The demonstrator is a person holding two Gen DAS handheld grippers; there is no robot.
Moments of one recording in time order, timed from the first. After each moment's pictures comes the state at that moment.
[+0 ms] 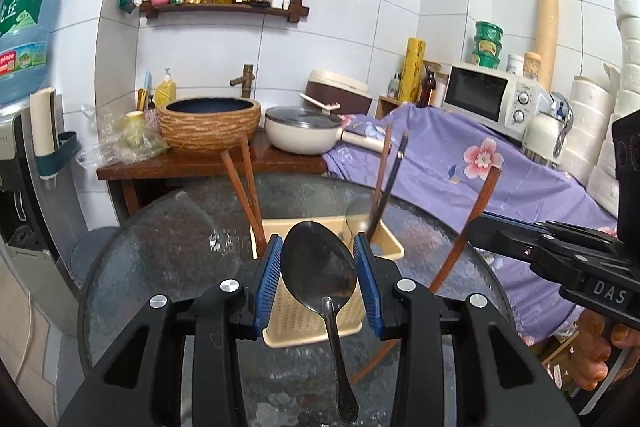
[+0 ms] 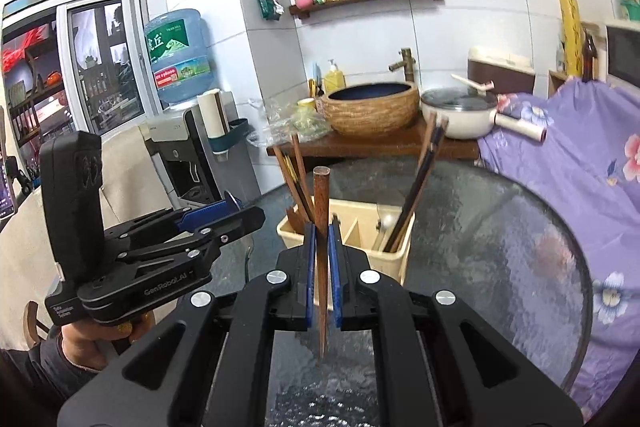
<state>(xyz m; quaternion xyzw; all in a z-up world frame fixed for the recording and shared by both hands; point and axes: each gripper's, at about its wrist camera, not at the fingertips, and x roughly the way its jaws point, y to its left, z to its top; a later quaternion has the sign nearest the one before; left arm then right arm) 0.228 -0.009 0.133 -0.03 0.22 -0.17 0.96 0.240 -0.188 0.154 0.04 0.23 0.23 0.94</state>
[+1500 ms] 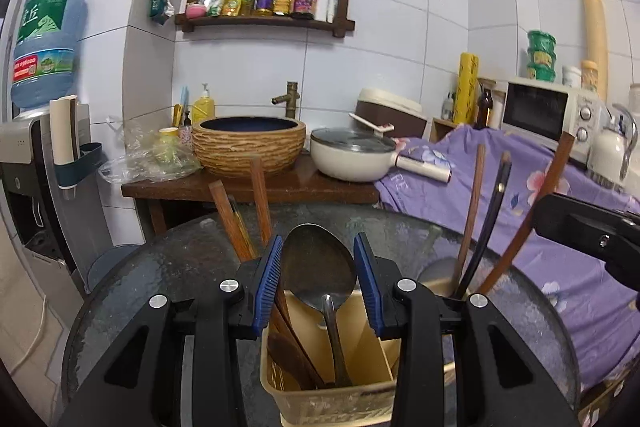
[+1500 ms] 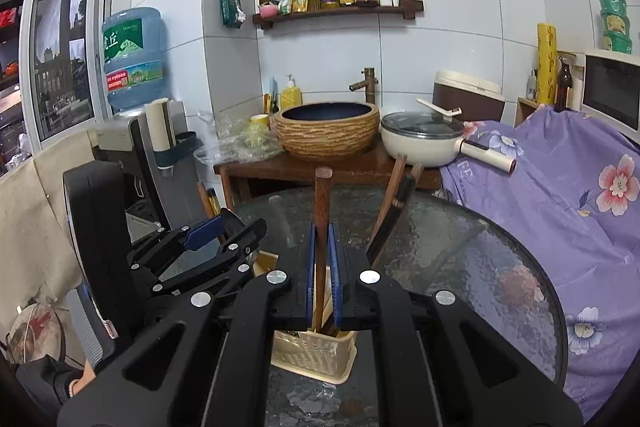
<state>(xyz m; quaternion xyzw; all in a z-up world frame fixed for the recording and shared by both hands) 0.319 -0.033 0.098 -0.02 0.19 -0.08 0.98 0.310 -0.177 0.142 0.01 0.21 0.15 0.97</state>
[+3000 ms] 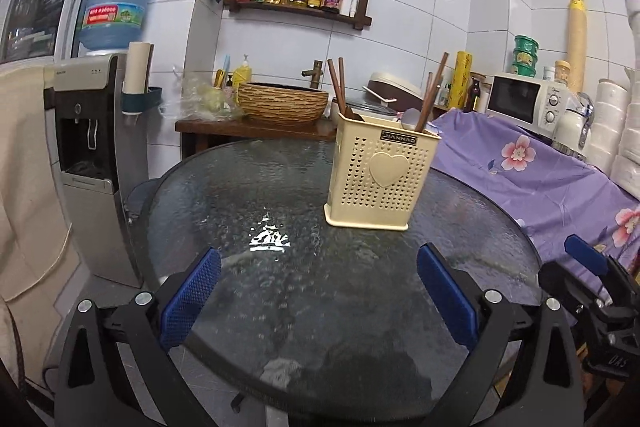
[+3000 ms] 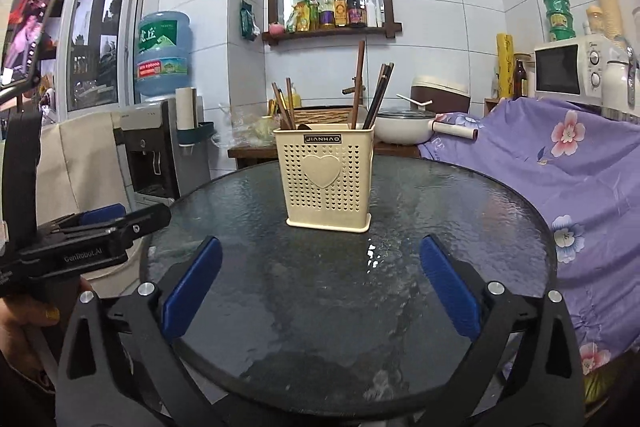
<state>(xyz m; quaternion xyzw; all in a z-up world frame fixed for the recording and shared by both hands) 0.065 0.044 0.020 -0.06 0.19 -0.06 0.98 0.049 -0.177 0.009 0.02 0.14 0.13 0.98</state>
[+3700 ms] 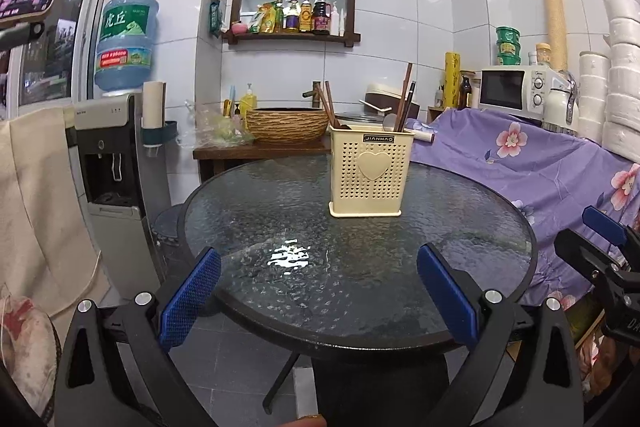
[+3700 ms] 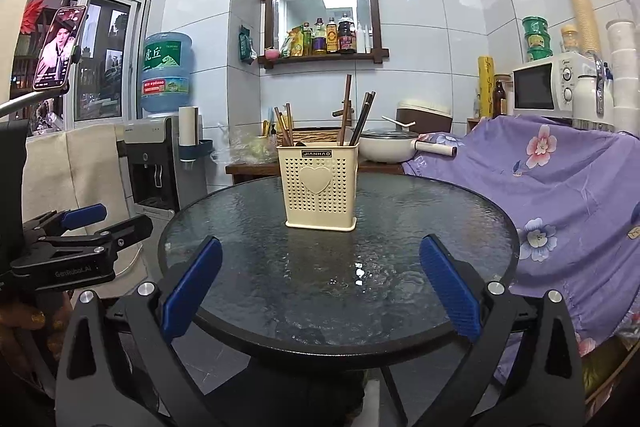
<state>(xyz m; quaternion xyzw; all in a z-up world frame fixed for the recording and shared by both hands) -0.012 0.030 0.025 -0.01 0.16 -0.04 0.99 -0.028 -0.192 0.016 0.01 0.10 0.10 0.99</state>
